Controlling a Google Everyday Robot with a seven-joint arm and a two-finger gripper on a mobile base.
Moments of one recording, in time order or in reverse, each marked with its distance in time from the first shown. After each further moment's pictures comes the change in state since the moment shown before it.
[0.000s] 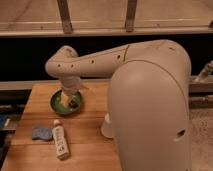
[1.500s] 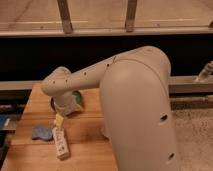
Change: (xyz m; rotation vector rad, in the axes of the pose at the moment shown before) arm 0.044 0.097 0.060 -0.176 0.150 -0.120
